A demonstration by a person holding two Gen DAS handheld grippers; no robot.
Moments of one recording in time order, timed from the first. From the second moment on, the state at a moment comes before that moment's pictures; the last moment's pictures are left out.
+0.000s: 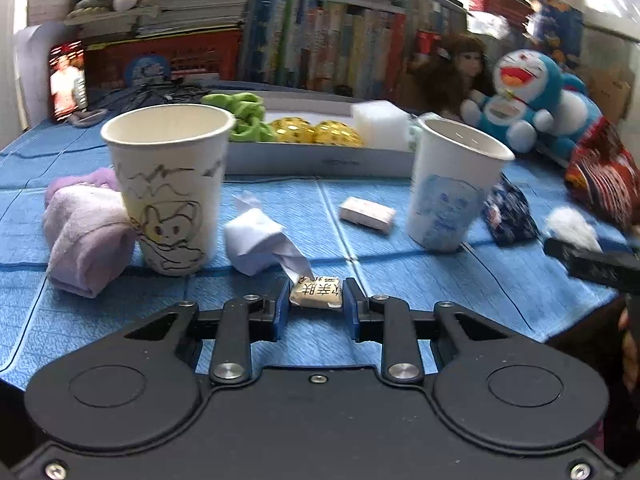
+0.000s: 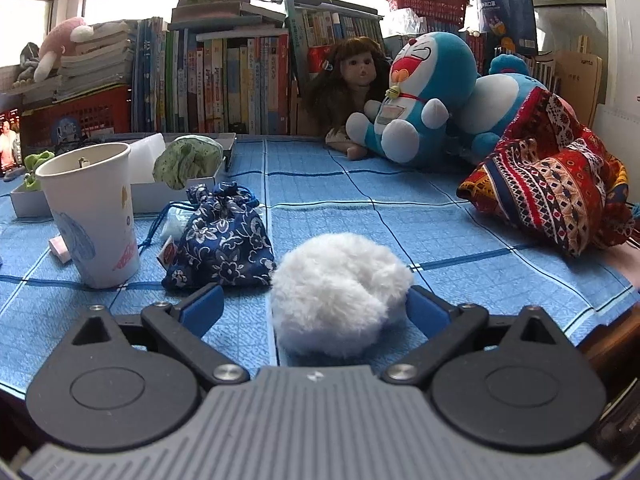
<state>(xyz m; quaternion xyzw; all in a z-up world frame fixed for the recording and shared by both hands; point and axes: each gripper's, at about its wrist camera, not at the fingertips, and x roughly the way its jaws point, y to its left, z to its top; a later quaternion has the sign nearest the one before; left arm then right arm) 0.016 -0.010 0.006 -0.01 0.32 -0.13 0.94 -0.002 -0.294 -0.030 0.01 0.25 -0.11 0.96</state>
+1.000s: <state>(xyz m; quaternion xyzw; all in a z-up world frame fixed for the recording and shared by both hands) 0.010 -0.049 0.047 -0.01 0.28 -0.21 0.94 -0.004 -0.303 0.002 0.06 0.22 -0.10 0.97</state>
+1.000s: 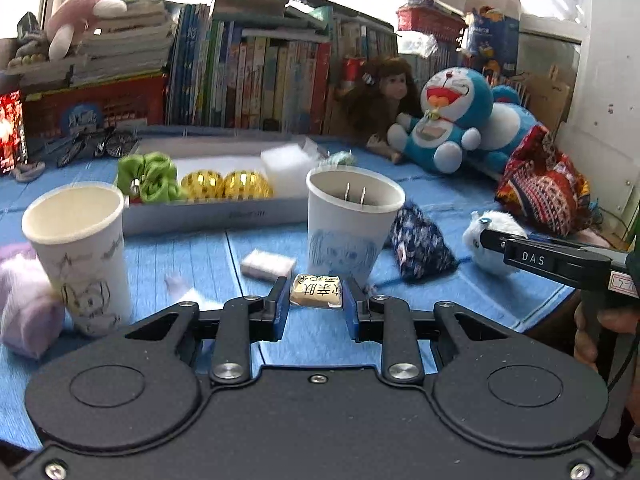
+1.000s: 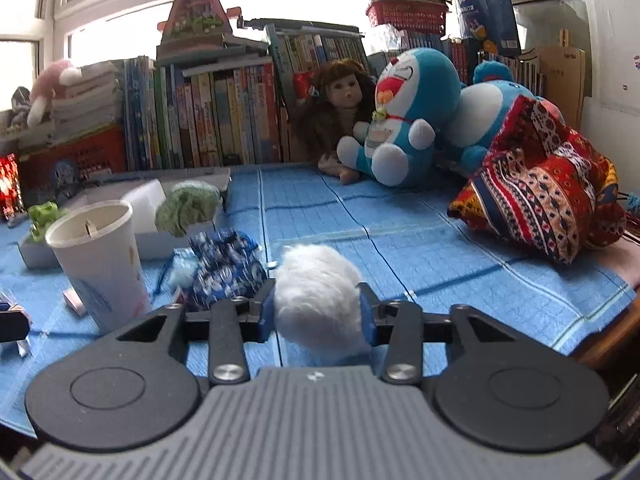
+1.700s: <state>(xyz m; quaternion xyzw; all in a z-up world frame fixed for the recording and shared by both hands) 0.068 -0.020 0.113 -0.03 0.24 -0.19 0.95 0.030 -0.306 0.065 0.10 0.17 -0.03 0.98</state>
